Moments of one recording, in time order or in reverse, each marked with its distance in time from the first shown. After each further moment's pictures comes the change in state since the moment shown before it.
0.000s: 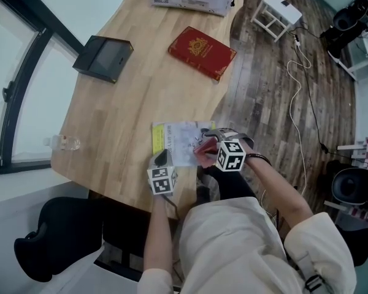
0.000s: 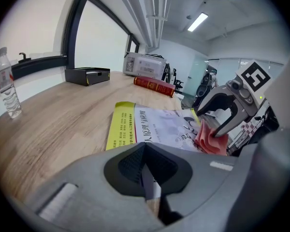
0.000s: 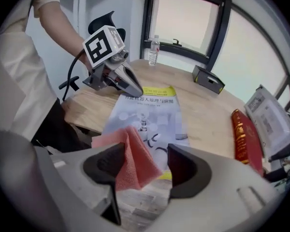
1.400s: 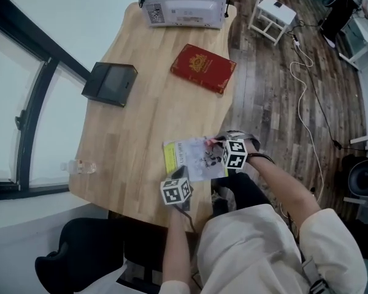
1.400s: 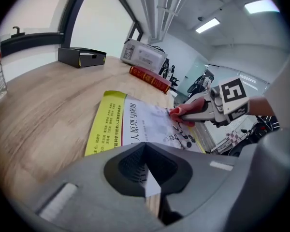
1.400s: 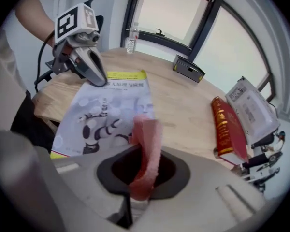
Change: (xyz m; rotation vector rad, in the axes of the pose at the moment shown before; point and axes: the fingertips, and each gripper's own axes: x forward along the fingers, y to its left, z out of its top) left arm 0.006 -0.030 -0.005 -0.125 0.121 -0.157; right arm 0.017 -0.063 -0.038 0.087 0.116 -0.181
